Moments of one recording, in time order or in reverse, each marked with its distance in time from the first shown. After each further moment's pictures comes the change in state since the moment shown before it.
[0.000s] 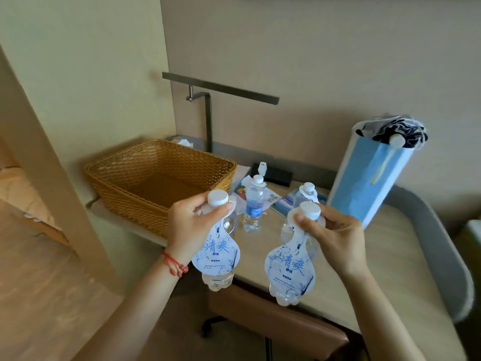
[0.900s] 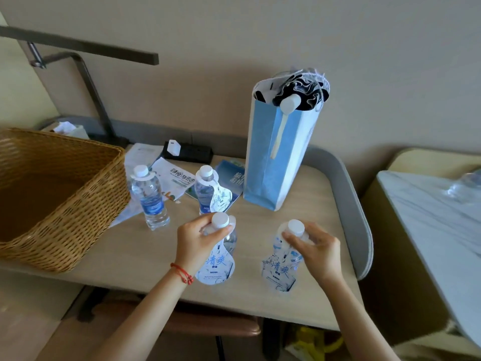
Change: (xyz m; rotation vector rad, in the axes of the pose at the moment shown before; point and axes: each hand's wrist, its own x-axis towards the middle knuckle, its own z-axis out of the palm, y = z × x) left_hand -0.017 -0.063 0.266 0.007 -0.303 -0.177; right_hand 0.015 0.167 -0.190 -0.277 0.283 0.292
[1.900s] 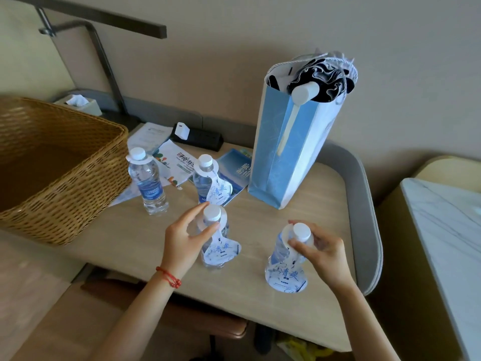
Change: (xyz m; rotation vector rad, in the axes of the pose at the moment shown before) left_hand -0.003 -0.017 0.017 0.012 0.129 -0.059; right_hand 0.044 0.043 -0.022 0.181 -0.352 -0.008
